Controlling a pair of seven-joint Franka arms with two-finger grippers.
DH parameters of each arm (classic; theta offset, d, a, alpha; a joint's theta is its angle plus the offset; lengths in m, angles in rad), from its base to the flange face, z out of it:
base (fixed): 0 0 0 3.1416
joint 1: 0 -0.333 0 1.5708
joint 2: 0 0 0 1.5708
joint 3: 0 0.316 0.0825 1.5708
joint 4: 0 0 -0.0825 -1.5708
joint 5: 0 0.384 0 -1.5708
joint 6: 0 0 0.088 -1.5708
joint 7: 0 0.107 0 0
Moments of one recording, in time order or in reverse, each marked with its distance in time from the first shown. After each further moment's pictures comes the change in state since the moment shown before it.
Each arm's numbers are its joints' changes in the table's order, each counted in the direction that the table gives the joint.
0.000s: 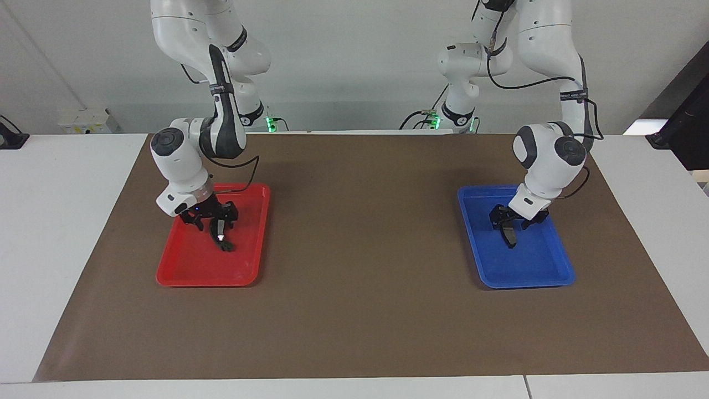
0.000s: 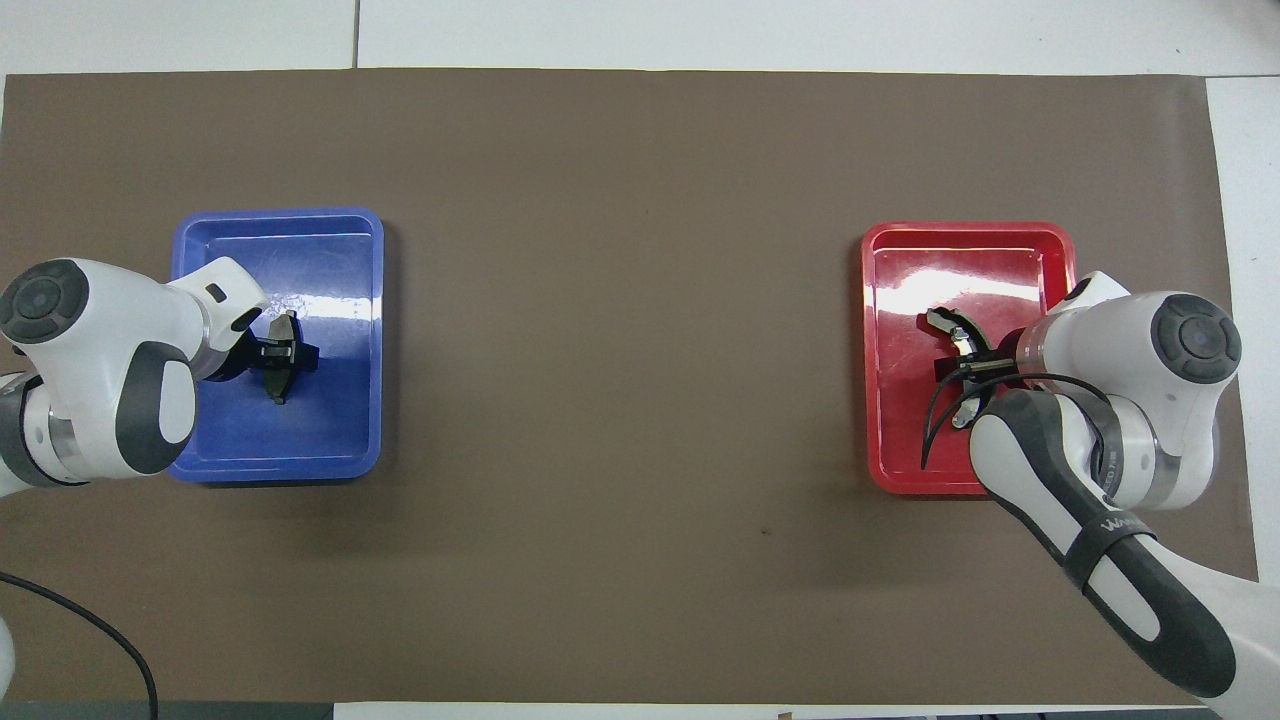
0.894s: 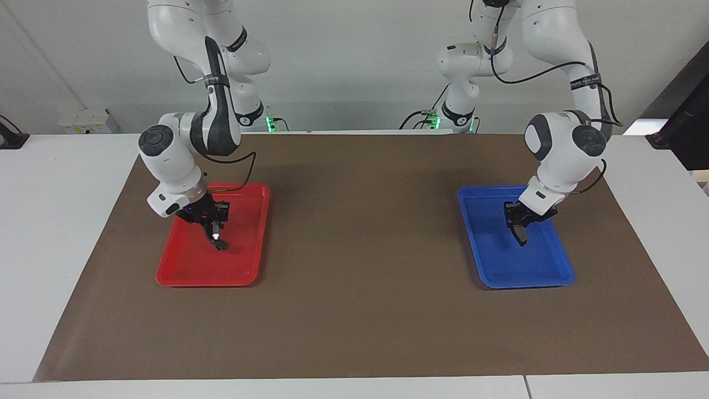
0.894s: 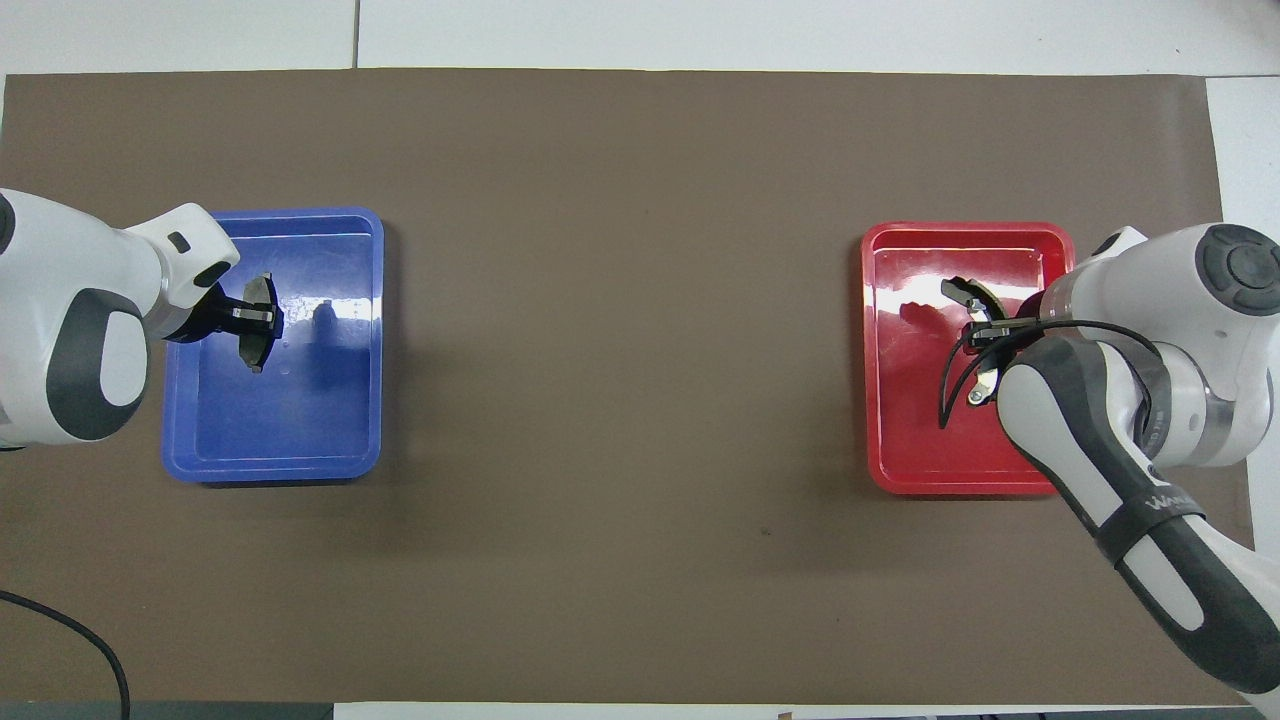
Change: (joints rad) left arm 0.033 -0.049 -0.012 0.178 0.000 0.204 0.027; right arm -0.002 -0.002 0.001 0.187 0.004 0.238 0.054
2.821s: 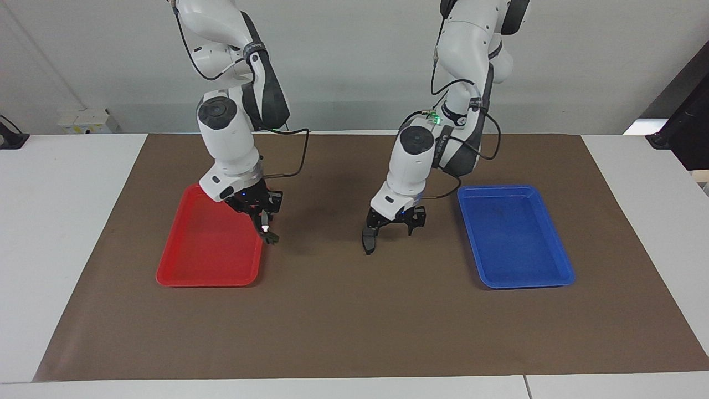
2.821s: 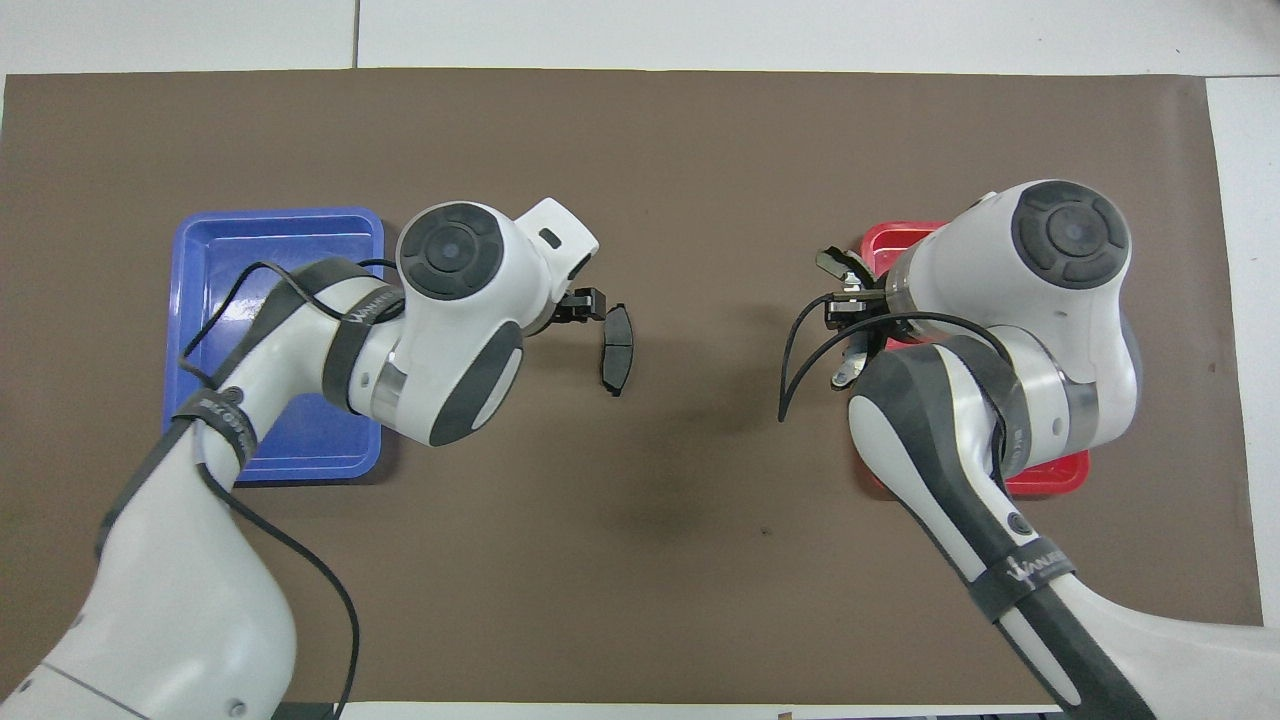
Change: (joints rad) left arm 0.478 0.181 0.018 0.234 -0.004 -0.009 -0.555; right arm -0.285 0.021 0.022 0.173 0.003 0.115 0.374
